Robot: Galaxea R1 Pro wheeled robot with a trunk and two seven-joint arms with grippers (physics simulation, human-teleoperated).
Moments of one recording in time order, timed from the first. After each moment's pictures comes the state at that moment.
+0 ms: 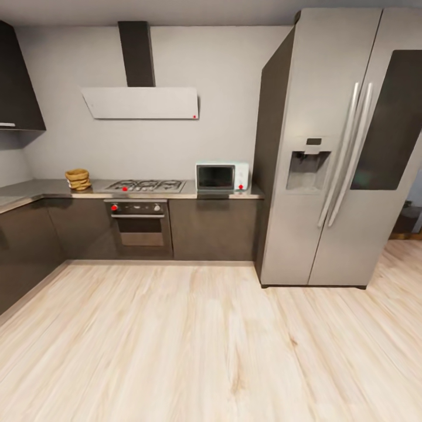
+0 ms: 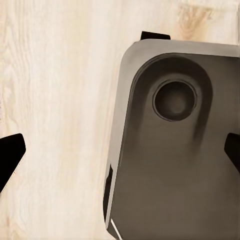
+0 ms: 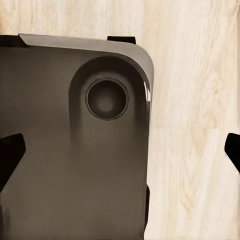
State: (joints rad) left arm 0.01 0.07 0.14 -0.12 0.00 -0.01 0.00; right arm -0.01 -0.05 0.01 -0.03 0.00 -0.10 0.04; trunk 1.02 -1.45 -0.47
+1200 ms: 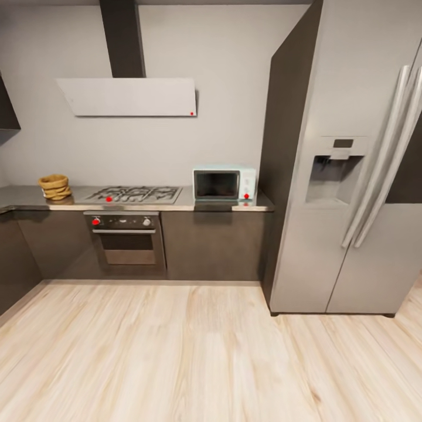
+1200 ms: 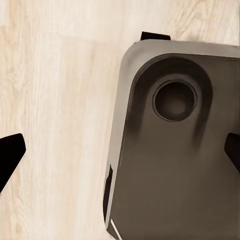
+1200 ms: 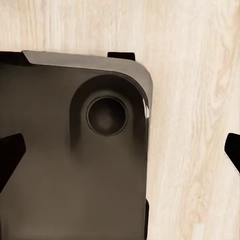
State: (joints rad) left arm 0.01 0.07 0.14 -0.12 0.00 -0.01 0.00; right arm -0.01 -0.05 0.01 -0.04 0.01 -0.13 0.04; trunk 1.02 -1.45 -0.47
